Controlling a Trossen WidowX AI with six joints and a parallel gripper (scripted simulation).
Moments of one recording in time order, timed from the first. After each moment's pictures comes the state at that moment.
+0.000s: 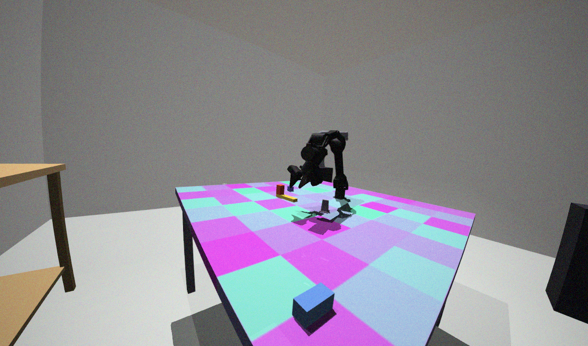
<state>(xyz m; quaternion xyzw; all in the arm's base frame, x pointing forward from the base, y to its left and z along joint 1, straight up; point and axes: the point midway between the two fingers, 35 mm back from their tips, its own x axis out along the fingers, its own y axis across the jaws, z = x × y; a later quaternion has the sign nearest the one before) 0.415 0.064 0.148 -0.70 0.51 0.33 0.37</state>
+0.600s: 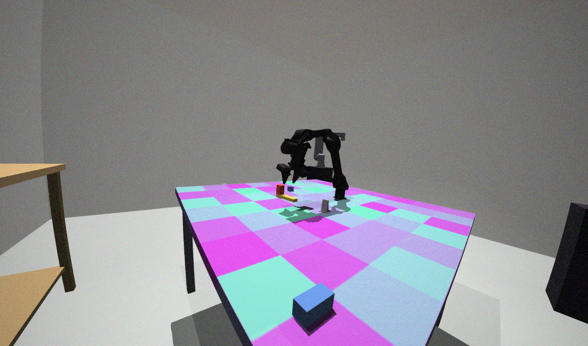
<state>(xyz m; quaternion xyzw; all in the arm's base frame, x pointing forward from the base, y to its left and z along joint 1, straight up) 0.395 -0.022 0.154 -0.63 0.53 0.42 0.39</state>
